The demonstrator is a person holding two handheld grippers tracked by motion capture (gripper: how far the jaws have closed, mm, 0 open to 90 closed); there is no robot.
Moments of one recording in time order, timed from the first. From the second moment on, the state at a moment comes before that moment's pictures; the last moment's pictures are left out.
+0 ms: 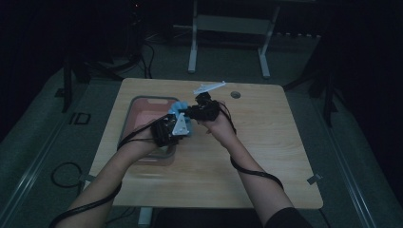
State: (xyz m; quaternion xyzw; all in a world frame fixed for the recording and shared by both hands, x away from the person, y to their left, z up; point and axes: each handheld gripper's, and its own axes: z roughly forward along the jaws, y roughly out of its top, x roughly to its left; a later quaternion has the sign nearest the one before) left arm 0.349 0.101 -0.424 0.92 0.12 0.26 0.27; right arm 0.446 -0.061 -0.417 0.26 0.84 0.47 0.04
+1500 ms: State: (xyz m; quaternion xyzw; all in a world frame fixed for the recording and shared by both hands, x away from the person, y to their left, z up) left arm 0.374 0.161 -0.498 0.95 0.17 0.18 0.21; right arm 0.464 0.009 -0.495 0.29 0.86 0.42 0.01
